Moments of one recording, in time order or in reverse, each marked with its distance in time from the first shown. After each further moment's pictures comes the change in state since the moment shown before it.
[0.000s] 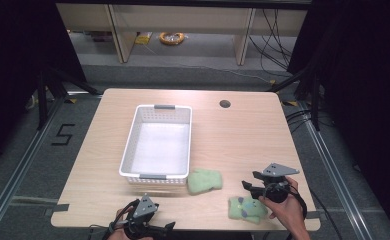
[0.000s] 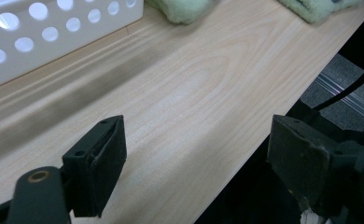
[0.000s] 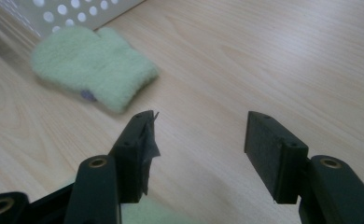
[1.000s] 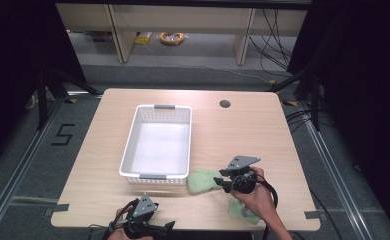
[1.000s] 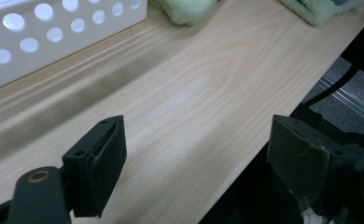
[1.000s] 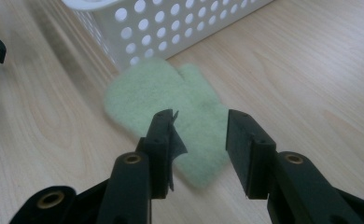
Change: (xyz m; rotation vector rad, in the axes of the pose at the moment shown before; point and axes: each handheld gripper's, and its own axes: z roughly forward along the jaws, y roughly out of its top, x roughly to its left) left arm -0.001 0.000 0.001 -0.016 0.000 -0.045; right arm 0.052 0.052 0.047 0.052 0.132 -0.151
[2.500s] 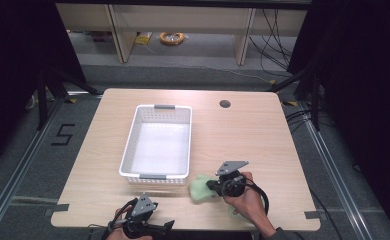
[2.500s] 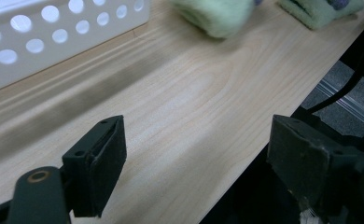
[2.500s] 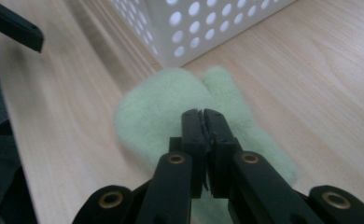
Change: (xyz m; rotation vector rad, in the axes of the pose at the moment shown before) left arm 0.002 0.001 -0.002 -0.007 0.000 0.008; right arm 0.020 0.000 0.017 0.060 0.095 0.006
